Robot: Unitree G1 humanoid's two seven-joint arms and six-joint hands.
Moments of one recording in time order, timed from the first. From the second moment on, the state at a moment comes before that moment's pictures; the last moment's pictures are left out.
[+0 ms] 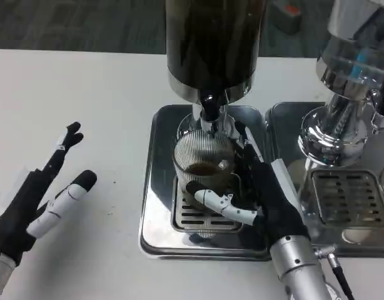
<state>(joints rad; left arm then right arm) -0.06 0.49 0.10 0.69 0.12 -0.80 -0.19 -0.04 0.03 0.25 0.23 -0.29 -0.13 -0.10</state>
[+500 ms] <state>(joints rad) -0.06 0.49 0.10 0.69 0.11 -0.80 -0.19 -0.04 0.03 0.25 0.24 -0.32 -0.12 -0.15</state>
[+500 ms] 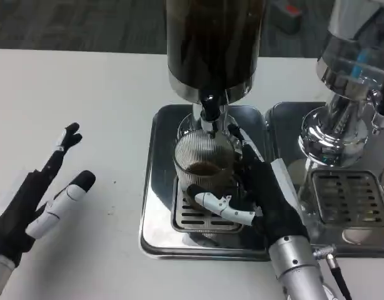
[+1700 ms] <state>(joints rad) -0.05 0.49 0.10 0.70 0.09 -0.80 -0.20 0.01 0.05 0.25 0.24 -0.32 -0.18 -0.29</state>
